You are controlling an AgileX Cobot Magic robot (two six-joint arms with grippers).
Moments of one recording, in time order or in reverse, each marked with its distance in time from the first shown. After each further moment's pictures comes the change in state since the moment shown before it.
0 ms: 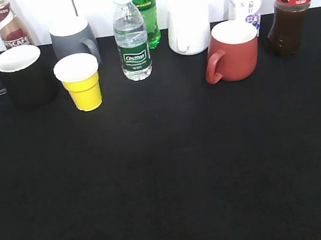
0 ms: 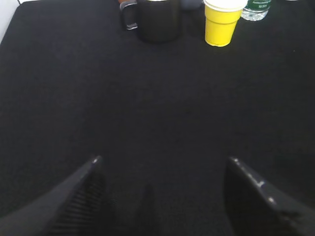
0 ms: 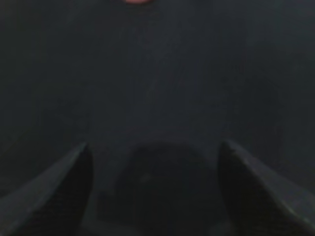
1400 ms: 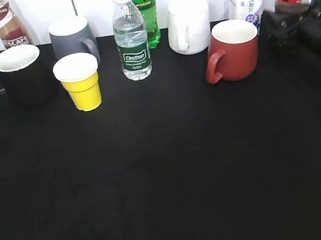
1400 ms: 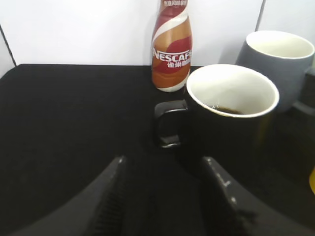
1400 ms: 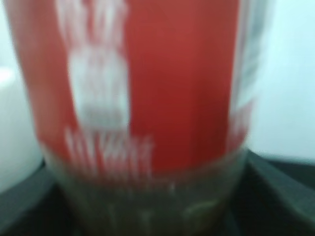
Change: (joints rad) left arm 0.109 1.379 0.056 -0.047 -1.630 -0.017; right arm -0.423 2.088 -0.476 -0.214 -2.259 -0.007
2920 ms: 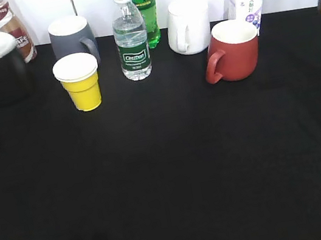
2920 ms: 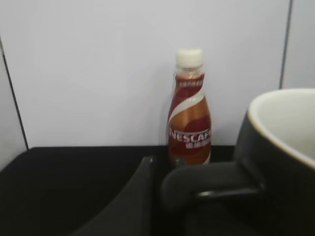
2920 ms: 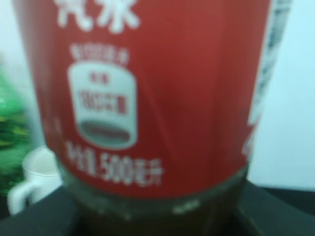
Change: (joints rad) left arm 0.001 0.402 -0.148 -0.038 -0.565 0.049; right arm 0.122 -0.809 0.434 0.239 0.384 -0.089
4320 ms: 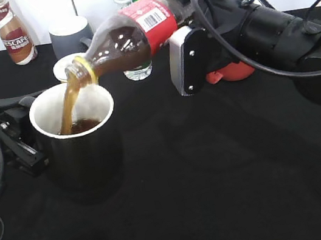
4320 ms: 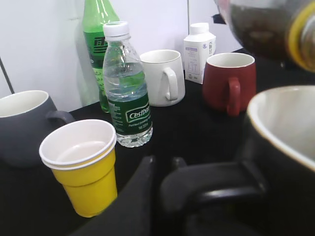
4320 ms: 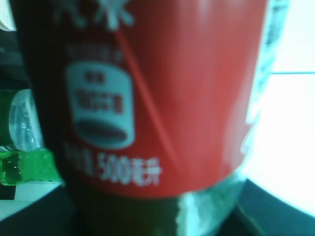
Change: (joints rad) left arm -0.289 -0.445 0.305 0.516 0.229 -0.192; right arm 0.455 0.345 -0.236 -0.161 -0.173 -1.486
